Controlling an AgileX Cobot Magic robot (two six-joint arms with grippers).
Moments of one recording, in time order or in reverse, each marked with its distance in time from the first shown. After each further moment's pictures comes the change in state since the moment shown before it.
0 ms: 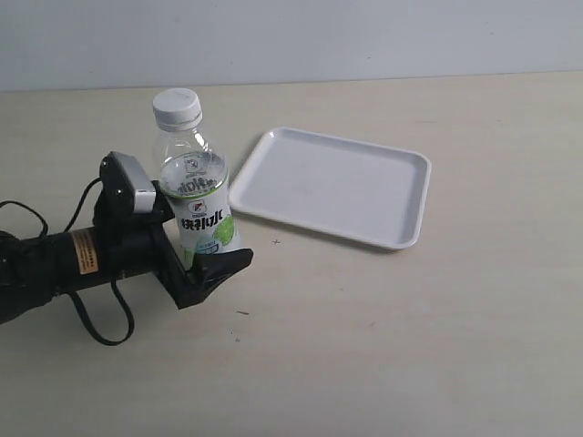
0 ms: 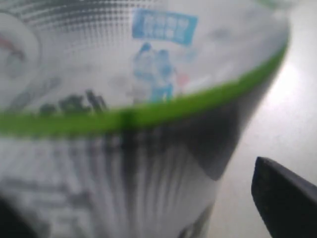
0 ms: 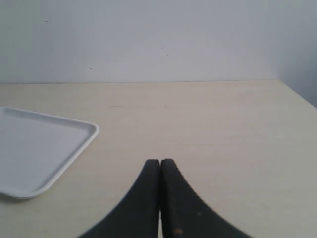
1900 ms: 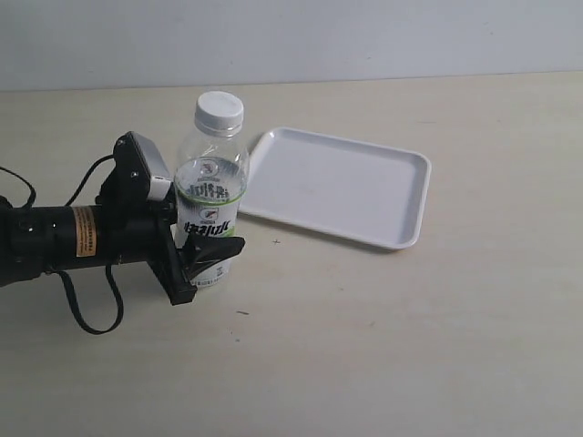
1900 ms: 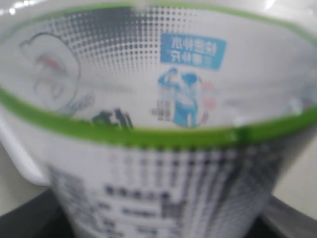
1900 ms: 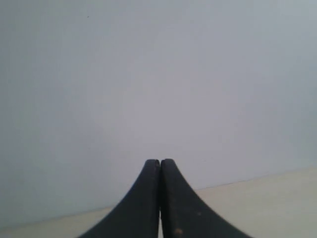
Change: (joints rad) left arm -0.024 -0.162 -0.025 0.131 0.258 -0.112; right arm 0.000 0.000 0.000 0.028 -0.402 0.190
